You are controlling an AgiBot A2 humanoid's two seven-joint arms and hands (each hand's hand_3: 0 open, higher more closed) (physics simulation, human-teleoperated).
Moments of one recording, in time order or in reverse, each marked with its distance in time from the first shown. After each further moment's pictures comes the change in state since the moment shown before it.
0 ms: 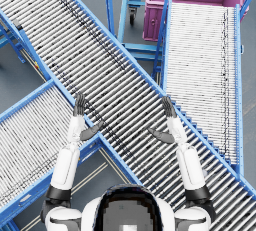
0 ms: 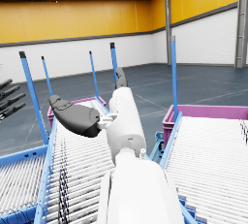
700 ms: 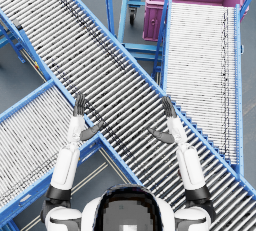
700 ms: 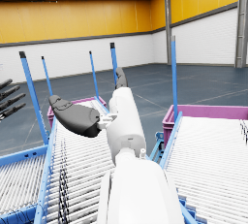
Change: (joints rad) left arm 0.000 0.000 0.000 0.000 0.000 0.000 0.000; right arm 0.000 0.000 0.000 0.000 0.000 0.000 0.000
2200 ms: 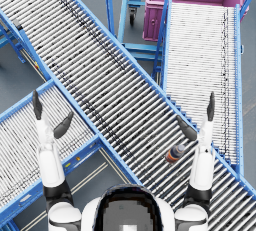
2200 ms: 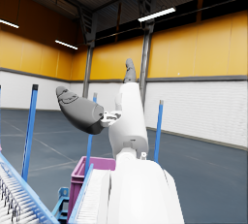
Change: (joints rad) left arm 0.133 0.073 -0.404 -0.085 0.424 -0.101 -0.101; right arm 0.056 -0.074 -0.364 0.108 0.424 -0.100 0.101
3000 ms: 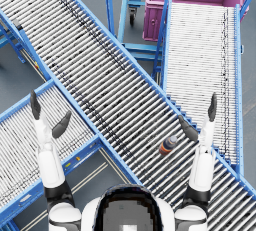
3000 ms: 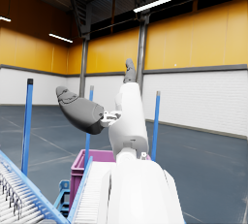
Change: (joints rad) left arm -0.022 0.017 -0.021 0.026 0.000 0.000 0.000; right arm -0.032 -0.025 -0.021 -0.011 0.000 0.000 0.000
